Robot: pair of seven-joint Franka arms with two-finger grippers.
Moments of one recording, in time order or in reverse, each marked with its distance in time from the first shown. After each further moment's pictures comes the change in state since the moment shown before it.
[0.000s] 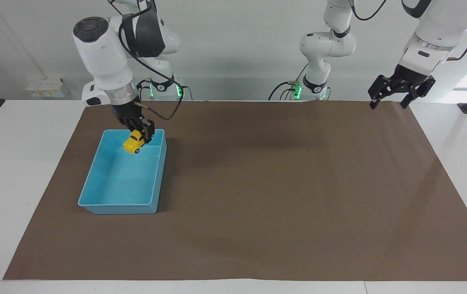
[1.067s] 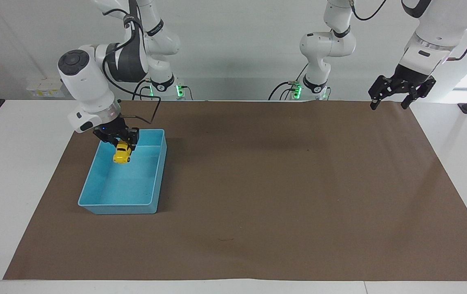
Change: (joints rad) left arm 0.000 -0.001 0.000 -0.002 0.000 0.032 0.000; right arm -0.049 -0.012 -0.003 -0.263 -0.011 0.237 -0.294
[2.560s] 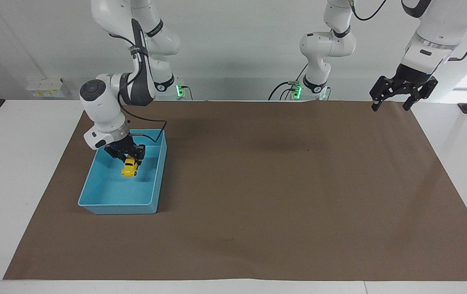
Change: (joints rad) left arm 0.000 0.000 0.000 -0.002 0.000 0.005 0.018; right arm -0.042 0.071 0.000 -0.227 0.000 0.352 -0.072
